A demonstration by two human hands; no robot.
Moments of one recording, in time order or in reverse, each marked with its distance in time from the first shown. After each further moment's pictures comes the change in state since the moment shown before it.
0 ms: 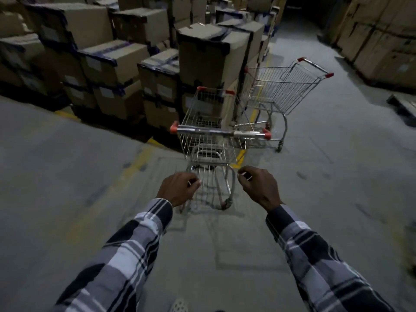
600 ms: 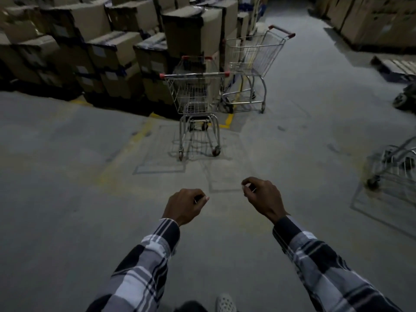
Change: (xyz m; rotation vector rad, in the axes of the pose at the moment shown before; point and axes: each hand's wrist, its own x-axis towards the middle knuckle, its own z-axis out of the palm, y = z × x) left_hand -0.554 0.249 0.069 -0.007 -0.077 0.015; right_hand -0.585 0.081 -0.120 0.105 -0.049 0.044
